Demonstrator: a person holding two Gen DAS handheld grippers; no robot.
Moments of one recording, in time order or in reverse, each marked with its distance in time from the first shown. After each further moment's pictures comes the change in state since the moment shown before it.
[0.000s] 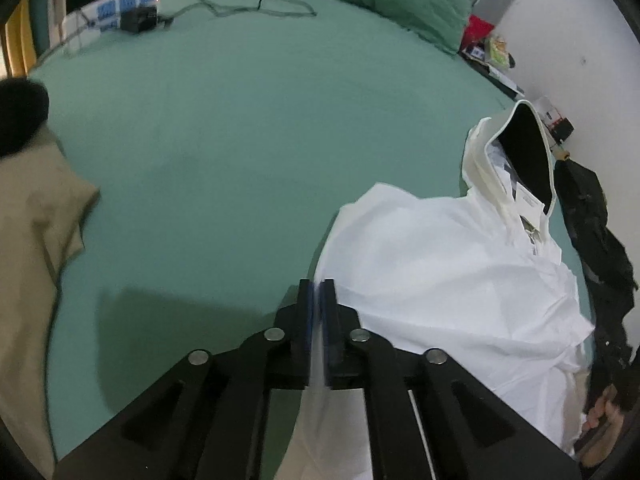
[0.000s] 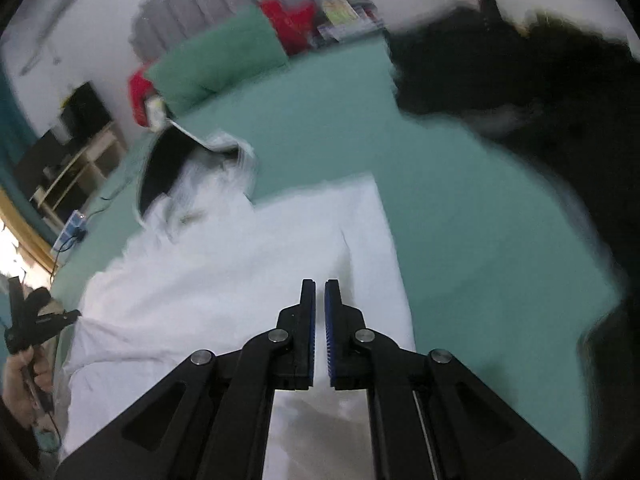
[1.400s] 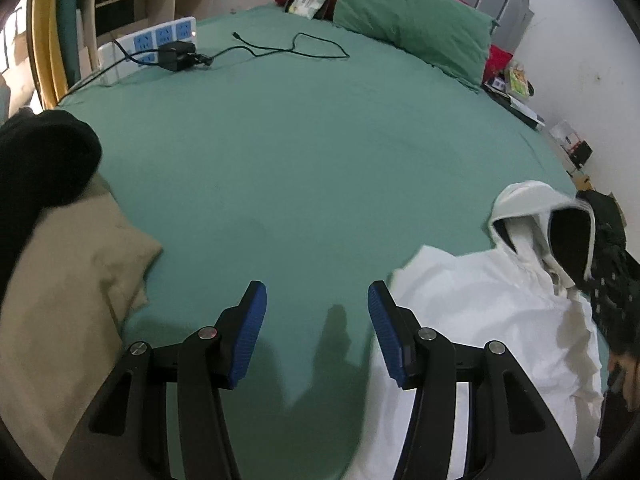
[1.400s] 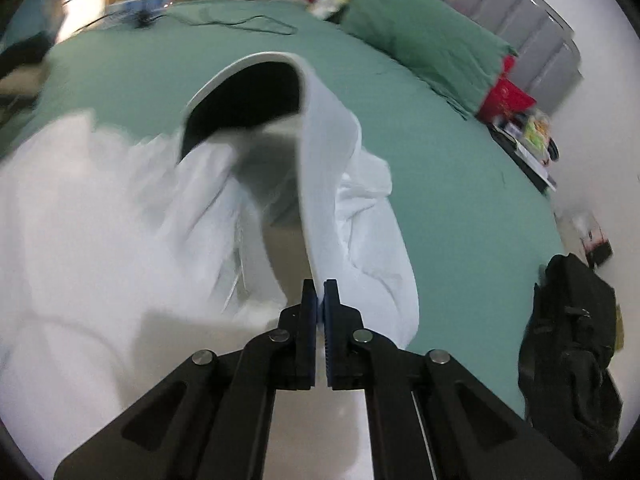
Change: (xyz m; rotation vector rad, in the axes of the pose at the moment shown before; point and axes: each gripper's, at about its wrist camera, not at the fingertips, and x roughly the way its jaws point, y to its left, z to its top) left arm -0.021 0.017 0.019 -0.005 -0.138 0.103; right arm 0.116 0.152 0.030 -0.971 0.139 -0.084
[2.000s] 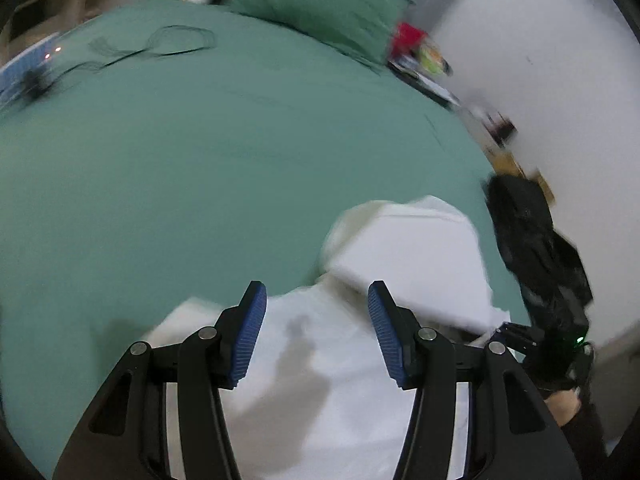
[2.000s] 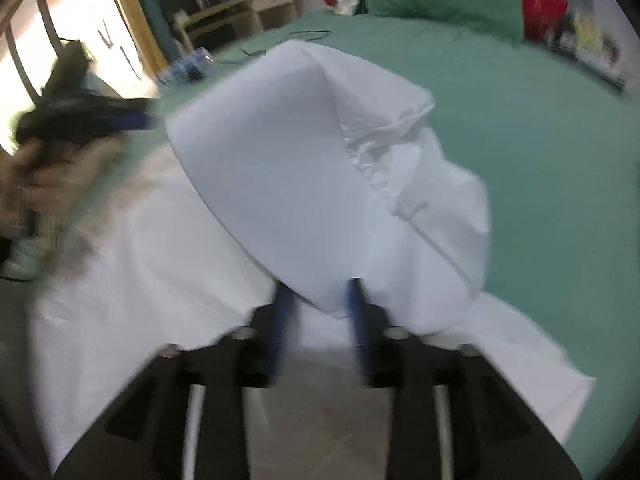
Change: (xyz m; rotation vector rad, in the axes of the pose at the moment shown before) left arm 0.036 -0.145 0.050 0.128 0.078 -0.307; right arm 0.011 -0.059 -0.047 0.329 -0.079 0.613
